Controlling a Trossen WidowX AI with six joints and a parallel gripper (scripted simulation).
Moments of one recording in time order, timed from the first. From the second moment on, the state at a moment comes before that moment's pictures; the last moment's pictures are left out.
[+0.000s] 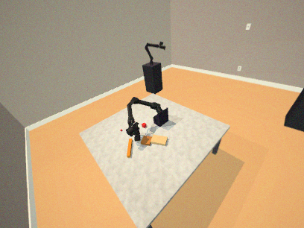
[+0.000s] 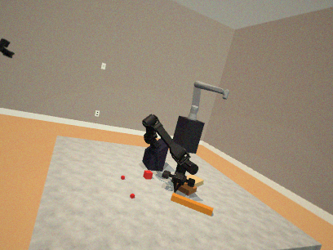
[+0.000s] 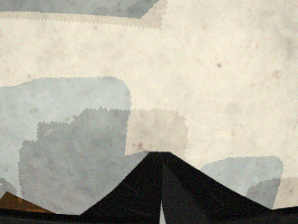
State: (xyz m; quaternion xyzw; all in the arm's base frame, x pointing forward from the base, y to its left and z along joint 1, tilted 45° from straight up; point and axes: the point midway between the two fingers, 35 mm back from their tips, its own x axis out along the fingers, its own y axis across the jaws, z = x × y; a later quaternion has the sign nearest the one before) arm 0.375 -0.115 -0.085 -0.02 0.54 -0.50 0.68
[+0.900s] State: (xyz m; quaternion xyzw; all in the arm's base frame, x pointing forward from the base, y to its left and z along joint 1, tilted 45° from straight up) arm 0.399 -0.048 -0.076 -0.15 0.62 -0.39 0.67
